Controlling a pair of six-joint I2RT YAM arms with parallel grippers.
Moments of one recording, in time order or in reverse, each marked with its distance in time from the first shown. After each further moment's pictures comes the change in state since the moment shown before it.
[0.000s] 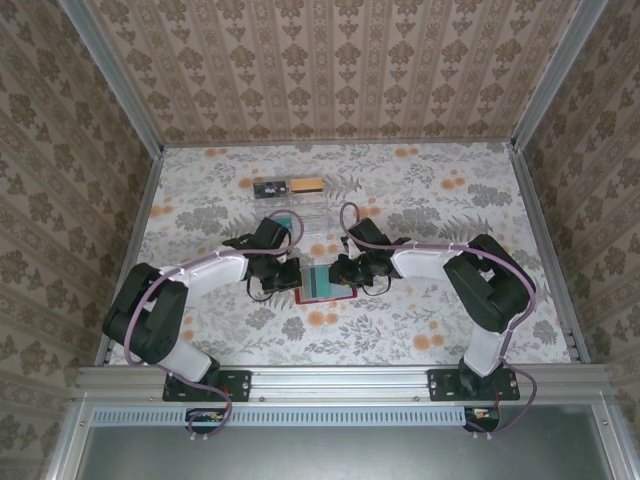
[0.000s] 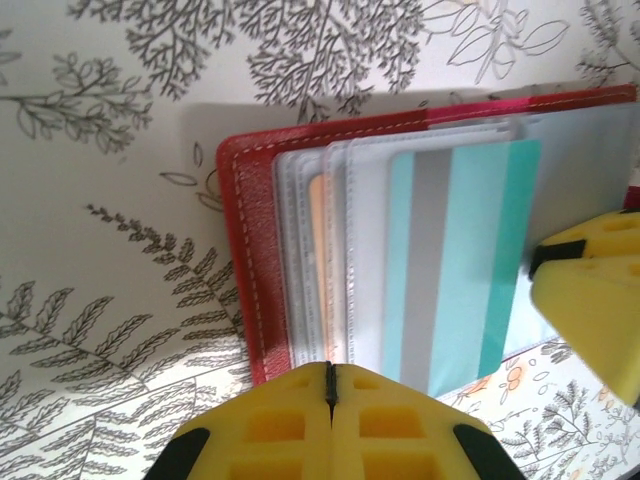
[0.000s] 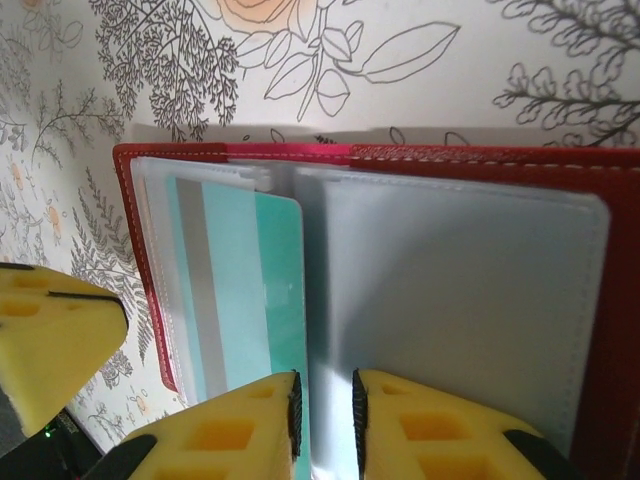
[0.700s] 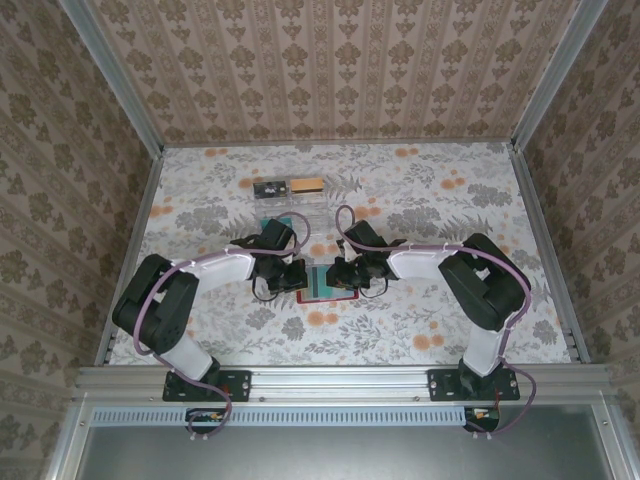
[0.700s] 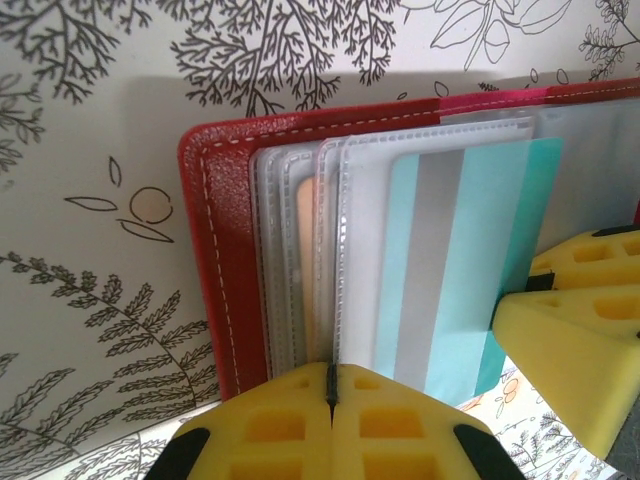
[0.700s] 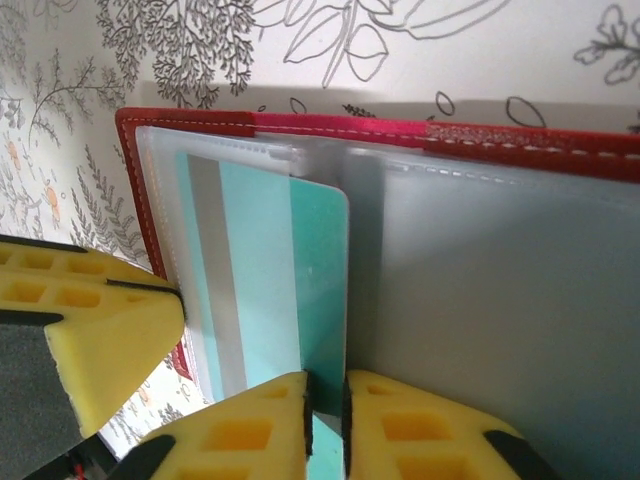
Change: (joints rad) left arm -0.020 0.072 0.003 0.058 0.034 0.000; right arm 0.018 0.025 0.007 0.015 -0.022 0.006
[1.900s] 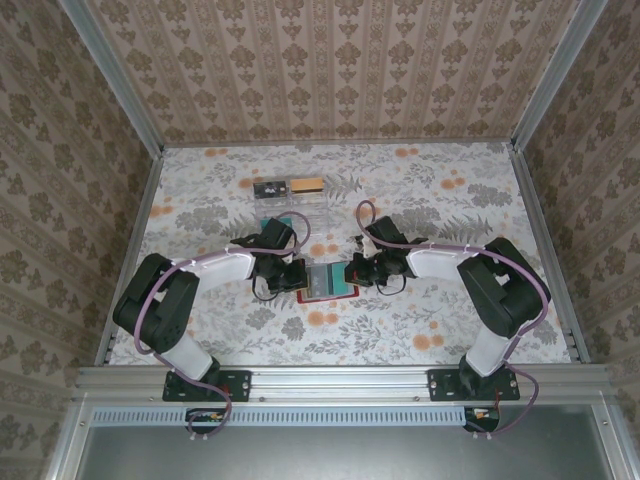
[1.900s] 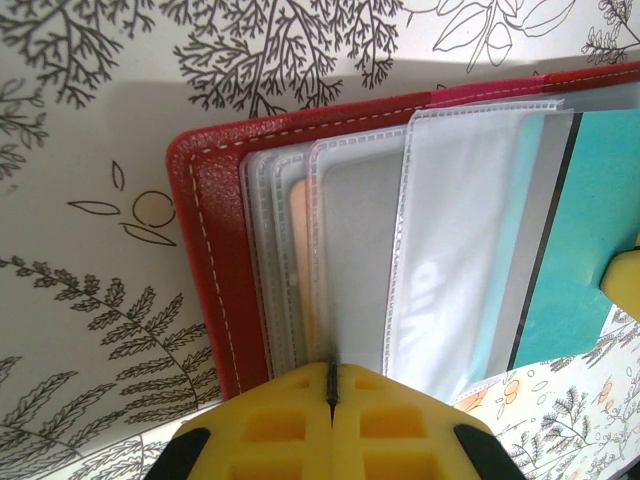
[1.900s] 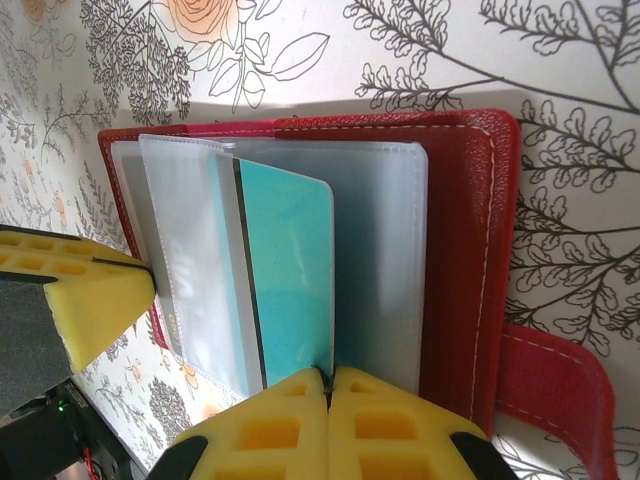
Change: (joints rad) left arm 0.007 0.006 0.006 -0.009 -0.001 0.005; right arm -0.123 -0.095 -0.091 -0.021 -0.050 -0.067
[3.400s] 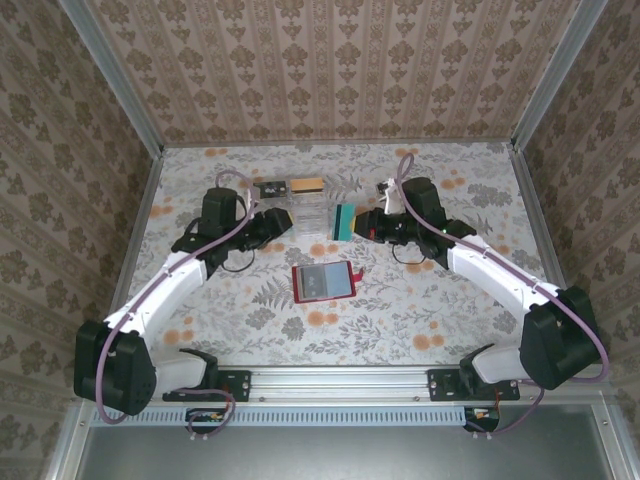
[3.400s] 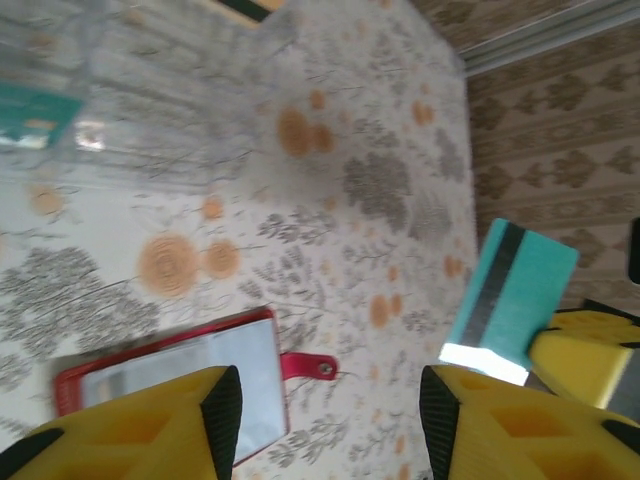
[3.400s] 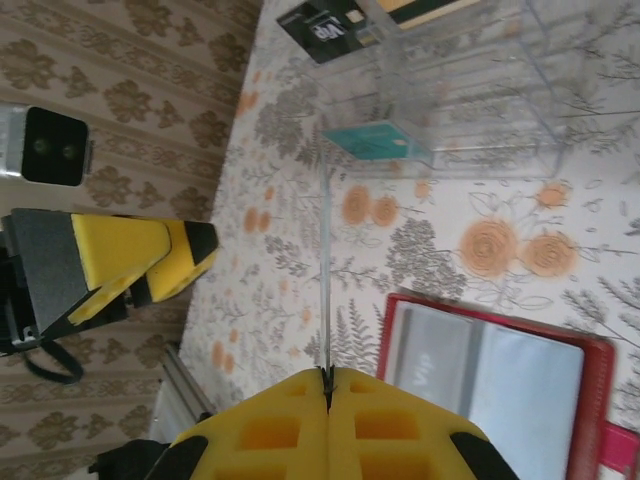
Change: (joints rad) left arm 0.236 -0.380 0.030 0.209 0.179 -0.165; right arm -0.109 -0.354 0.117 0.003 -0.045 0.010
